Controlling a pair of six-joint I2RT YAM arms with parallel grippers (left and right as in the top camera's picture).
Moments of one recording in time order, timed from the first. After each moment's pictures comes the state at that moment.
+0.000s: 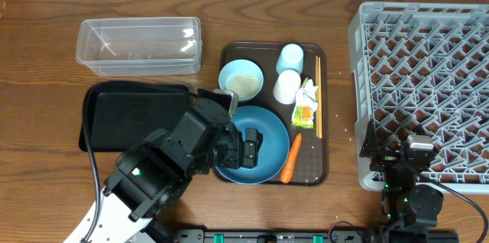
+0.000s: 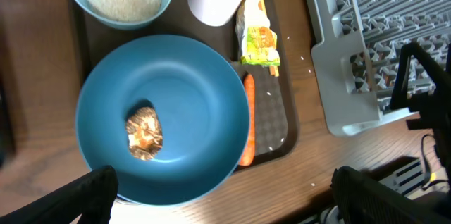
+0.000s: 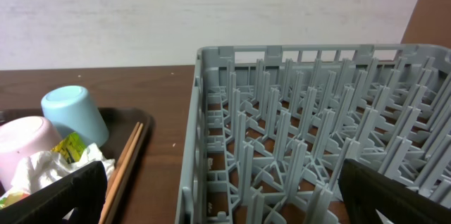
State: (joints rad) left arm -0.72 1.02 1.11 -0.96 0.07 -0.62; right arm -0.10 0.01 0.01 -0.07 -0.03 0.02
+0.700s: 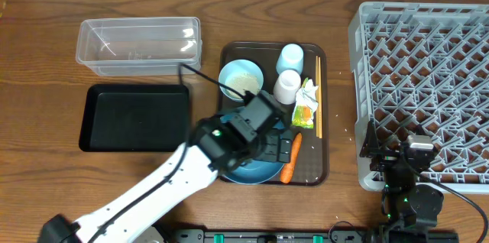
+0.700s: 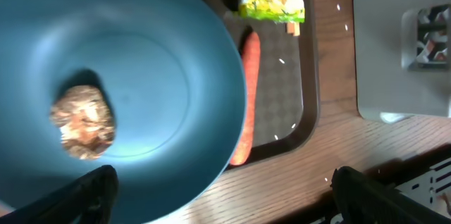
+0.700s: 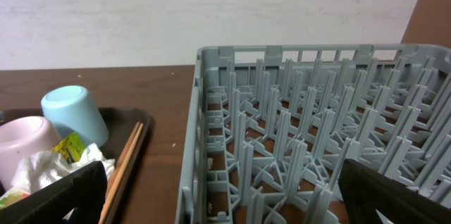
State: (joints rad) left arm -0.85 1.39 1.11 -0.84 0.10 -0.72; right arm -0.10 0.01 0.01 -0.07 -0.03 0.02
